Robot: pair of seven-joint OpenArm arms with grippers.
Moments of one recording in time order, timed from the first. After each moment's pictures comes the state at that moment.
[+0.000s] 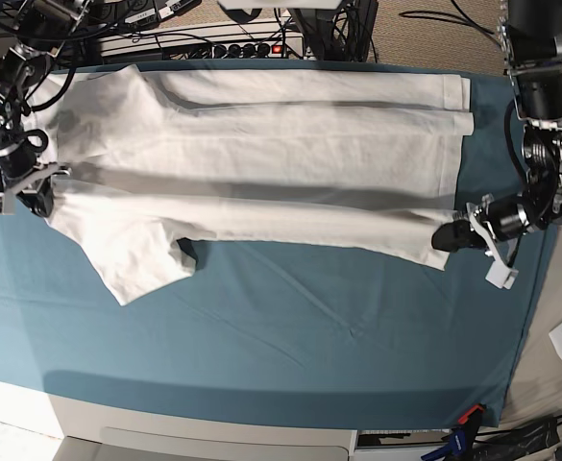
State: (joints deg) left arm -11.6 -23.5 -10.4 66.3 -59.5 -40.7 60.5; right arm -4.9 25.6 39.4 73.1 17.9 40.3 -22.9
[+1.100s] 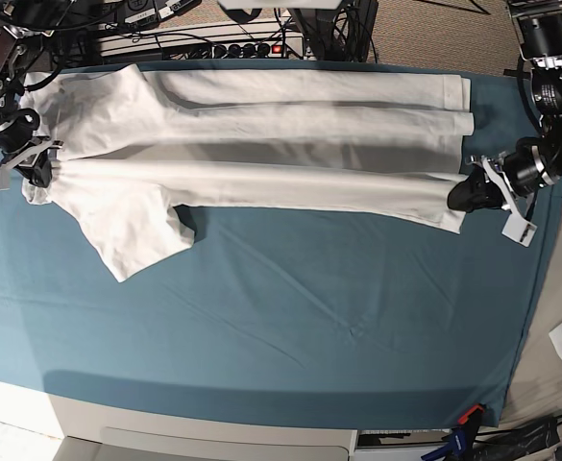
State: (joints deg) left arm 4.1 -23.2 -20.3 85.3 -59.9 -41.0 63.4; right arm -10.0 26.7 41.3 73.1 23.5 40.5 -29.5
